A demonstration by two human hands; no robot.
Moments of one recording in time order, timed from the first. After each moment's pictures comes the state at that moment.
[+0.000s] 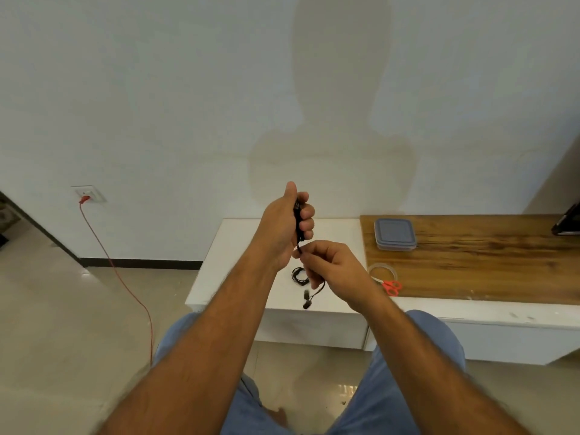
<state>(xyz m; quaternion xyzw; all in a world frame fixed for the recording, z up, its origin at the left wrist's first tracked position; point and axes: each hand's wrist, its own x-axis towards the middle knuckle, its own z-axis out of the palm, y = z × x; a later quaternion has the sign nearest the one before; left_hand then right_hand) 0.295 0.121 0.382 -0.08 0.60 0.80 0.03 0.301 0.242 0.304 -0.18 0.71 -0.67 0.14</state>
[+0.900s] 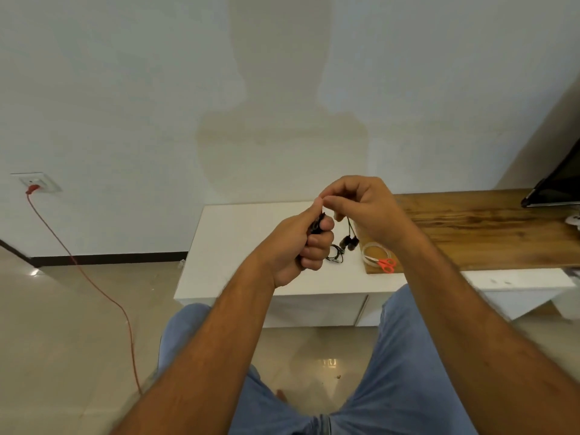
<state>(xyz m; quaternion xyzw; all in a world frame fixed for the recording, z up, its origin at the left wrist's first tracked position) 0.311 0.072 0.352 0.00 0.58 0.76 0.28 0.264 0.233 0.351 -0.22 0.77 -0.59 -0.02</state>
